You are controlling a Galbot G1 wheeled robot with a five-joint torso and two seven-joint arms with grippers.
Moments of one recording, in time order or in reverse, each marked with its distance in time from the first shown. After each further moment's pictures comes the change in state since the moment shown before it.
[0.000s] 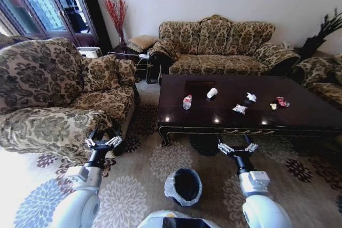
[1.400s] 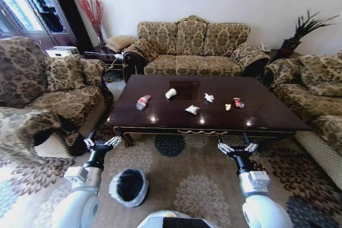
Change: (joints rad) left arm 0.000 -0.001 0.000 -0.001 0.001 -0.001 -0.001; right arm 0.000 -0.001 -0.001 0.000 -0.001 -0.001 0.000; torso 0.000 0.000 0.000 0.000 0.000
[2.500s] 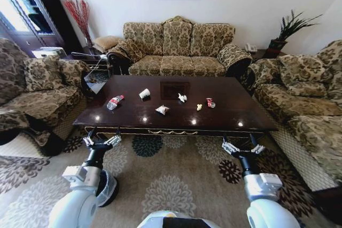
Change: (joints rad) left arm 0.020 0.015 -0.016 -0.018 -0.002 -0.002 -0.001; right arm -0.039 0.035 0.018 0.067 0.048 -0.021 0.013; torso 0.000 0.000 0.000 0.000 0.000
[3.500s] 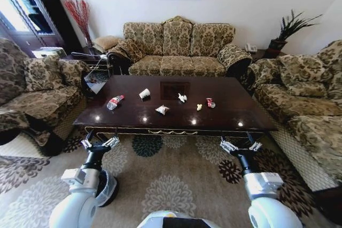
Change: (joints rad) left arm -0.006 -0.008 -0.002 0.021 -0.008 -0.028 -0.003; right arm 0.012 -0.047 0.009 0.012 0.092 -0.002 -0.001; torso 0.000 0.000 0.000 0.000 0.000
